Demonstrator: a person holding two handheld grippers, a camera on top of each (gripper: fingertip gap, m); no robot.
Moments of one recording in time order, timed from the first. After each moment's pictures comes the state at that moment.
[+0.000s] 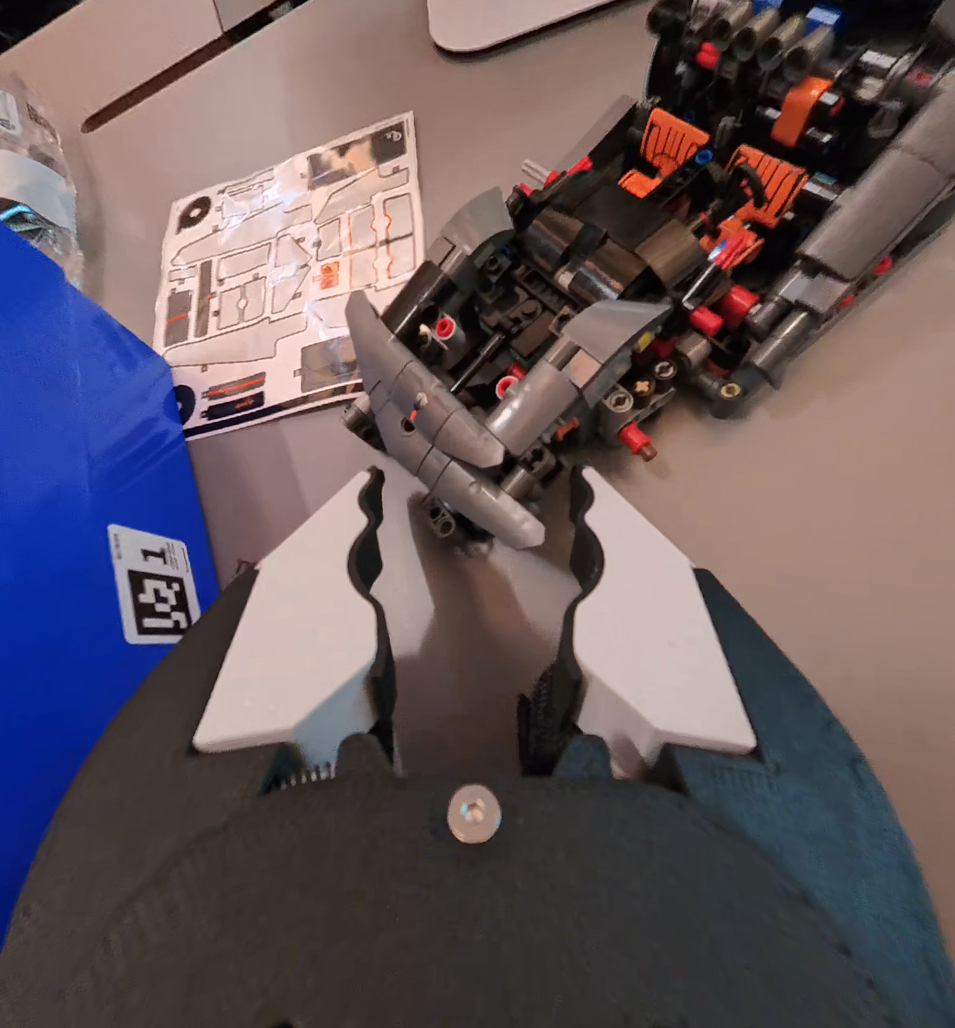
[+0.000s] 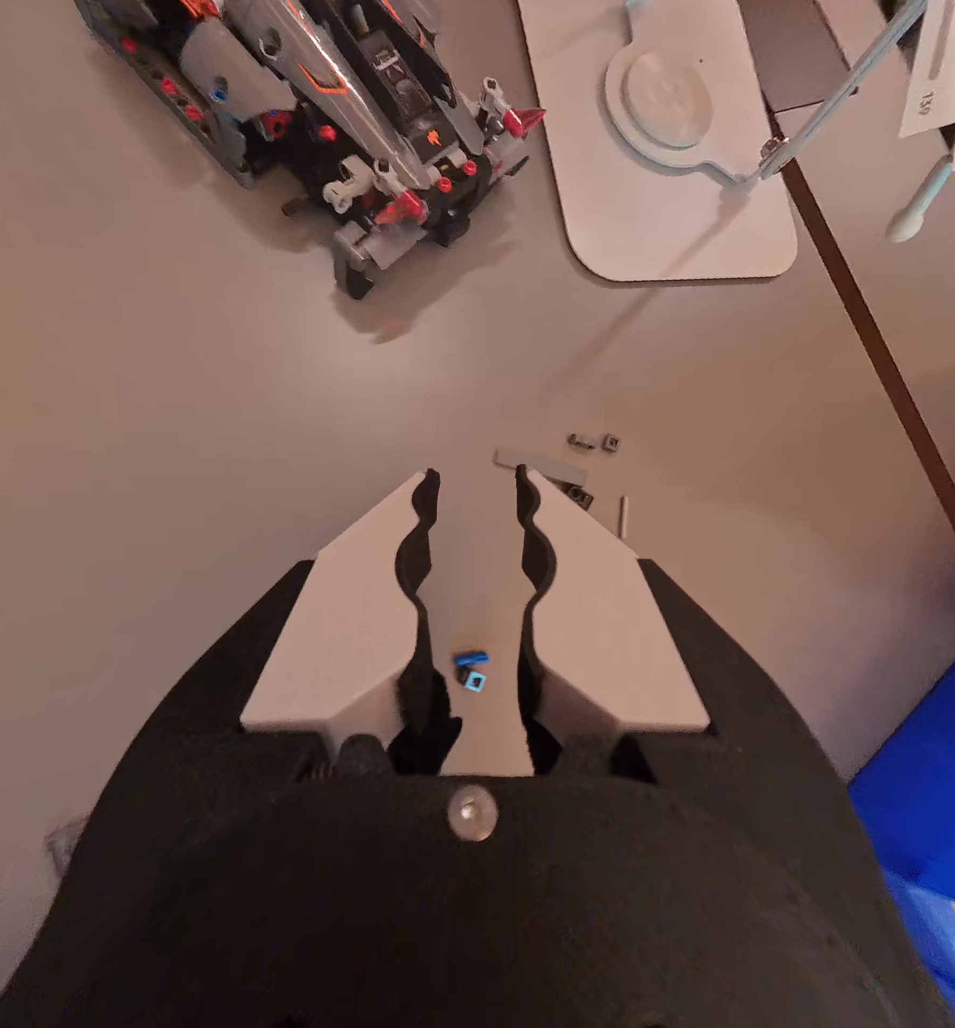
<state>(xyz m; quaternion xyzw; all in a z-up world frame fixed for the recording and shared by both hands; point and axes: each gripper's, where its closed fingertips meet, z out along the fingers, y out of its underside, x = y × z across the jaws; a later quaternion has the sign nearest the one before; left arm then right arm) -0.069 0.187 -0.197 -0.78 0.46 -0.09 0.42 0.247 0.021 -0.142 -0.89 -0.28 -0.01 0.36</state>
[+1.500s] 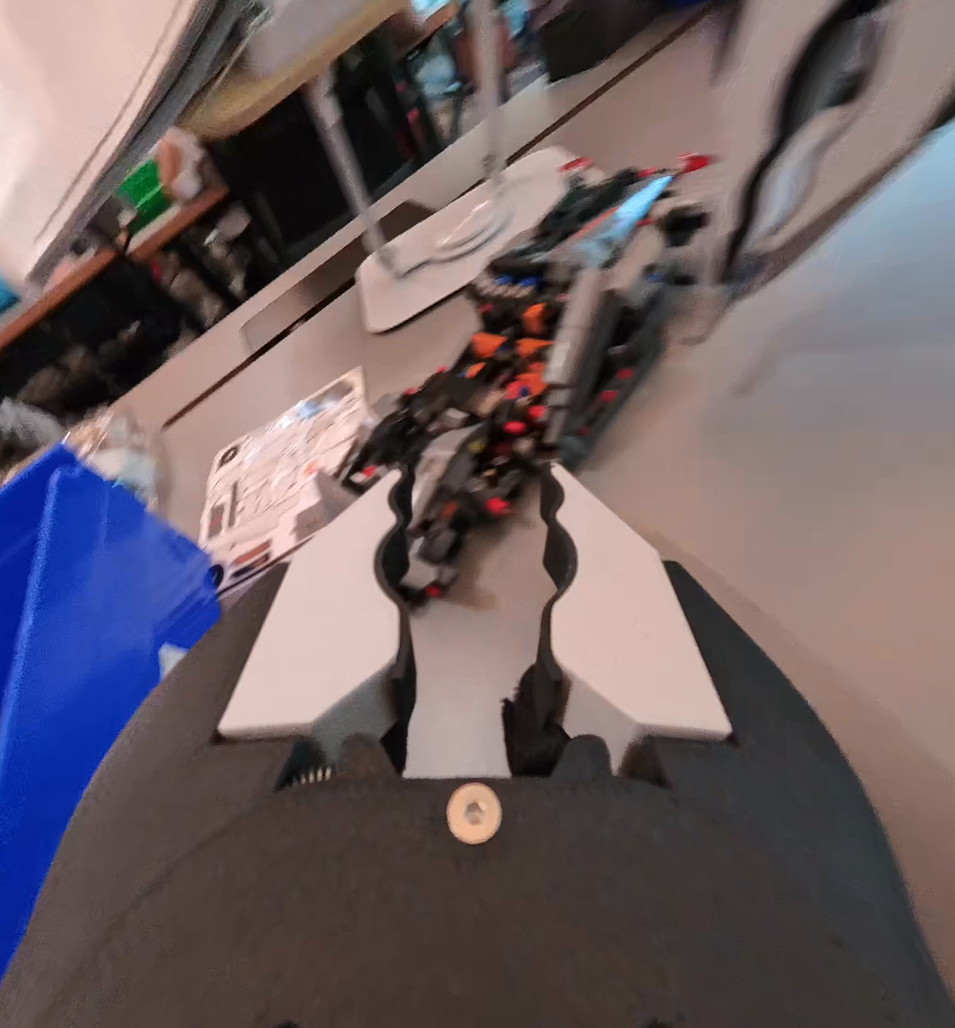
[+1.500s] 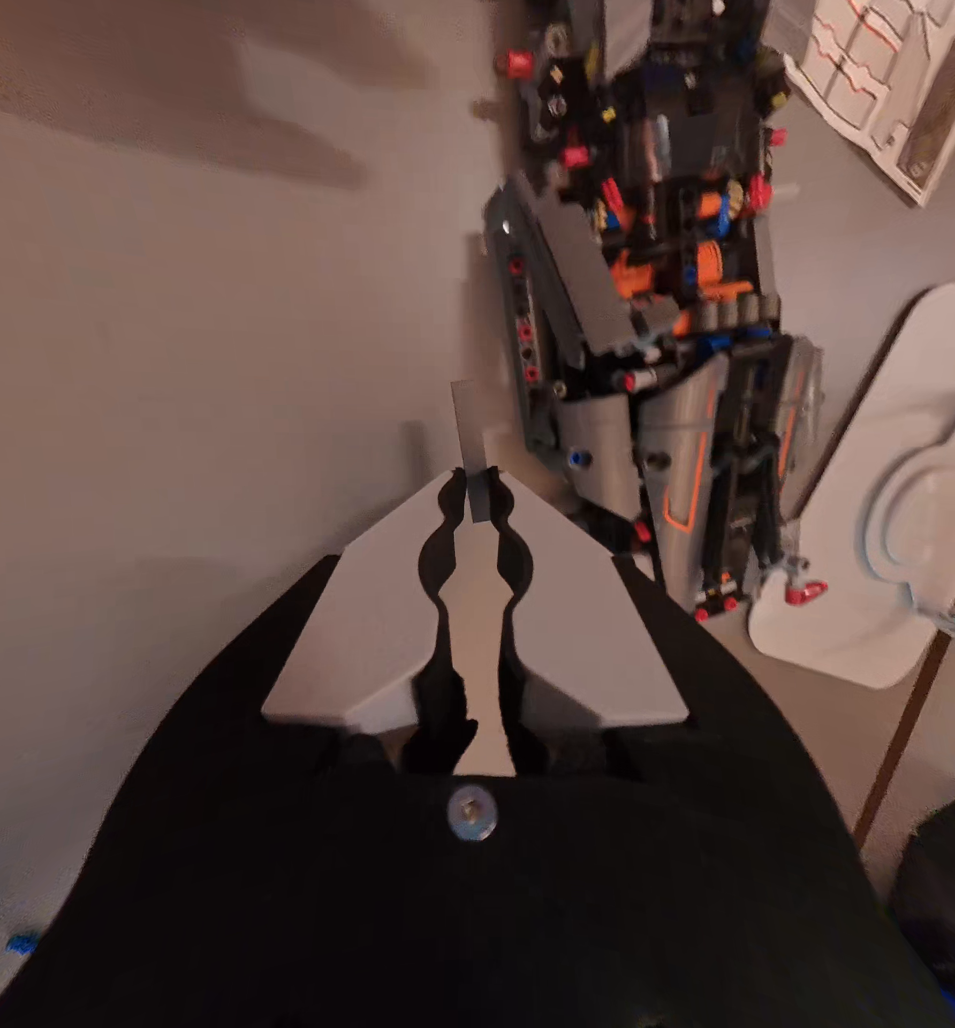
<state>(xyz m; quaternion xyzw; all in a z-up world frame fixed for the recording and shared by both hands) -0.046 0.128 -0.141 -0.63 0.53 -0.14 0.55 0.070 0.070 -0.170 -0.82 -0.54 -0.03 0.20</state>
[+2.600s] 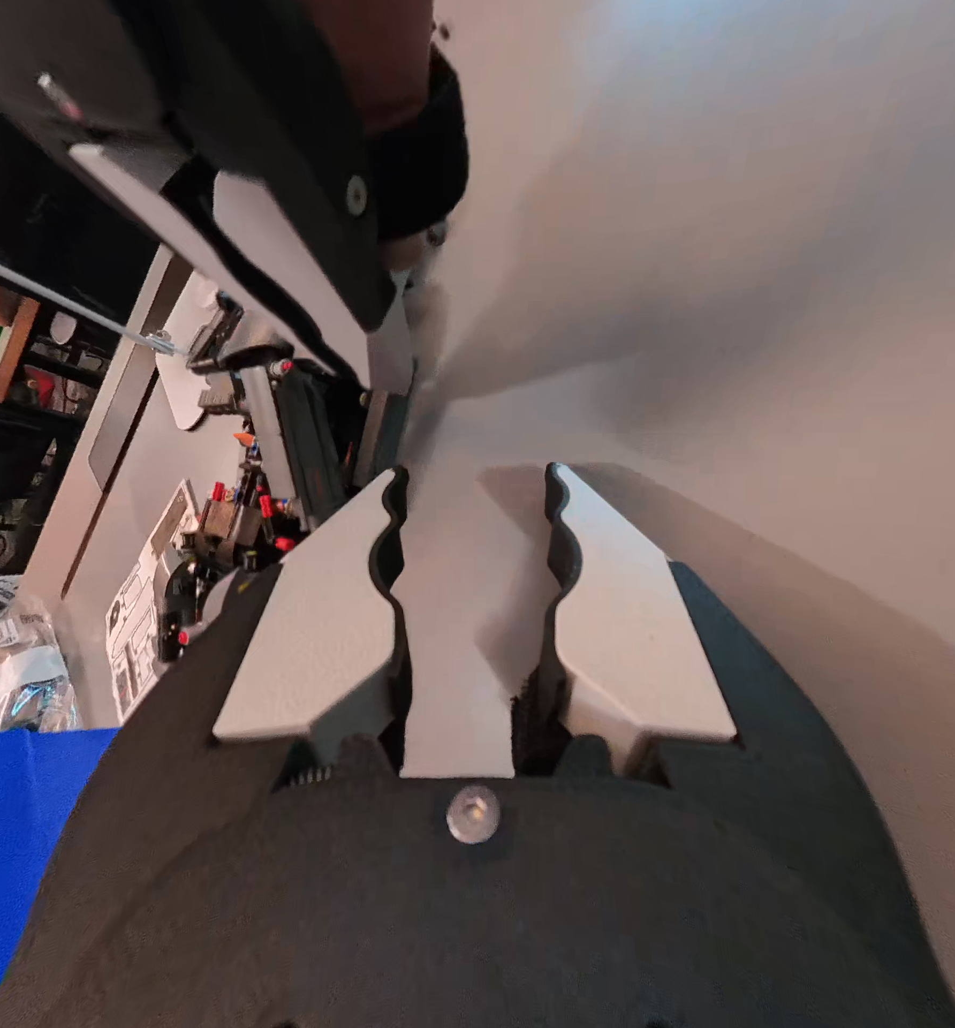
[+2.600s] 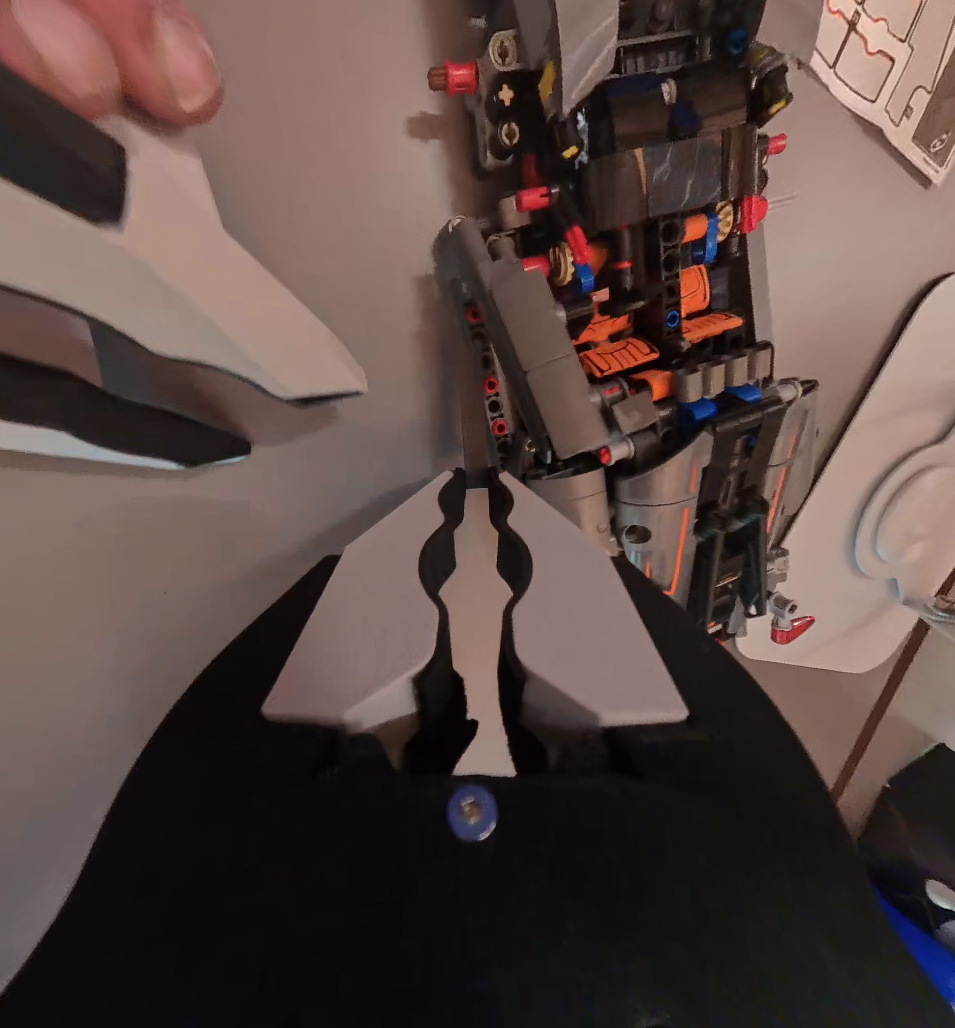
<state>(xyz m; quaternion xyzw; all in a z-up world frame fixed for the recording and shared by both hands) 0.018 0.055 -0.191 -0.53 0.71 -0.08 0.46 0.057 0.096 -0.188 -0.84 -0.51 -0.07 0.16</state>
